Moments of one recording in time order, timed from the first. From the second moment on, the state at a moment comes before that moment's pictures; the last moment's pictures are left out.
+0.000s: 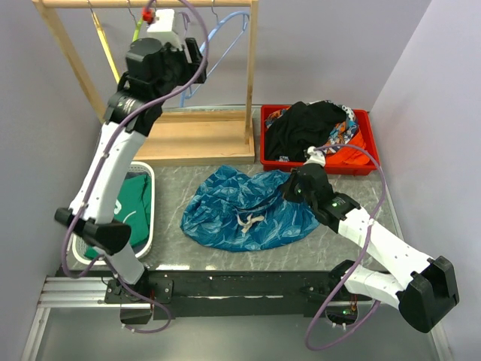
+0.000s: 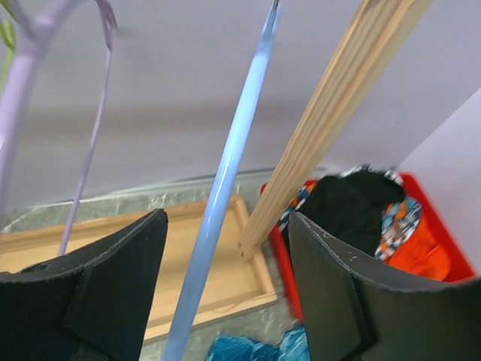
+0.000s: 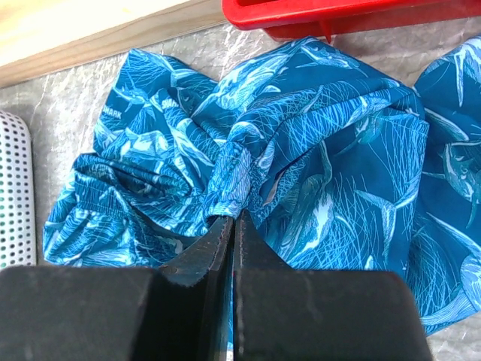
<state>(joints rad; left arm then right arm) -0.43 1.66 2.18 -0.55 -0.14 -0.24 0.56 1.04 0.74 -0.30 0.19 0.67</state>
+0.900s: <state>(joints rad) -0.43 1.73 2.18 -0.56 -0.12 -0.13 0.56 1.11 0.71 -0.25 0.16 0.62</state>
